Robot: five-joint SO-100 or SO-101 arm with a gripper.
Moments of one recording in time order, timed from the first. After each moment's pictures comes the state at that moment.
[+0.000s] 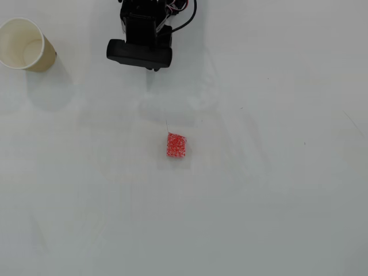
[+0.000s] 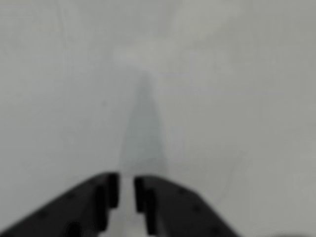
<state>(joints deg) 11.6 178.8 176.8 69.8 86.0</state>
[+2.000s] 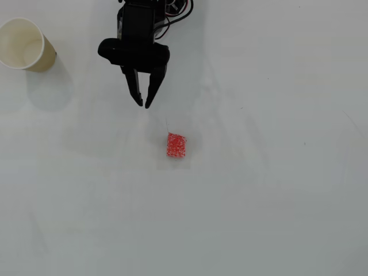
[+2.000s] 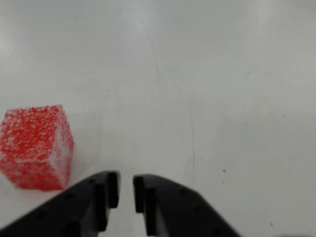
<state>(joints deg) 10.4 178.8 176.8 36.3 86.5</state>
